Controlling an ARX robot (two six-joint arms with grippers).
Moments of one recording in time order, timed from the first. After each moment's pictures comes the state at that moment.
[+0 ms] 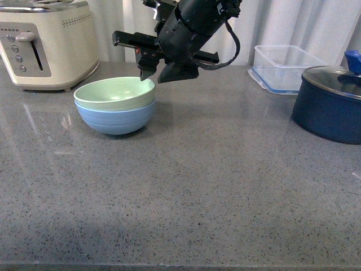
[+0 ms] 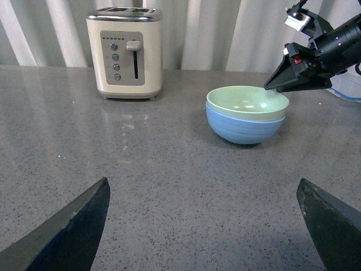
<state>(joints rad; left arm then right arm) 0.00 0.00 0.02 0.00 0.00 0.00 0.45 2.37 2.15 -0.52 -0.24 0.18</state>
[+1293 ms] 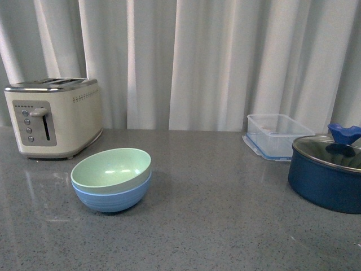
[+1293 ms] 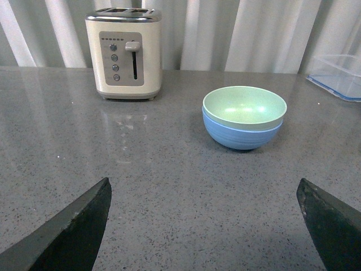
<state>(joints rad) 0.00 0.00 0.02 0.00 0.00 0.00 0.00 0.96 0.24 0.73 0.00 0.01</state>
